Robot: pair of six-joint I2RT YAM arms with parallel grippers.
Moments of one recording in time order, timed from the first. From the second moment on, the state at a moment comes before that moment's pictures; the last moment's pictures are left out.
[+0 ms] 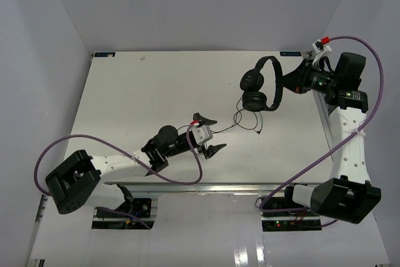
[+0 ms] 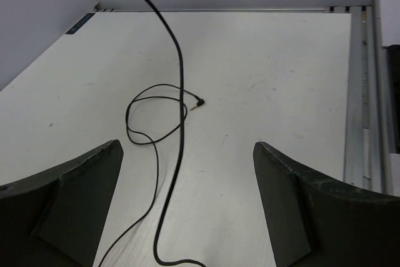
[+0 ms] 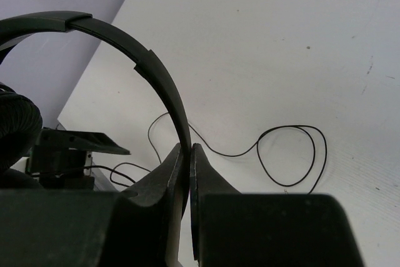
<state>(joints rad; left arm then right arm) -0.94 1.28 0.50 0.82 0.29 0.21 -0.20 1.22 1.31 -0.55 -0.97 0.15</state>
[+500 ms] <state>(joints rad) -0.94 1.38 0.48 0.86 0.14 0.25 -0.23 1.19 1.31 -0.52 -1.04 0.27</state>
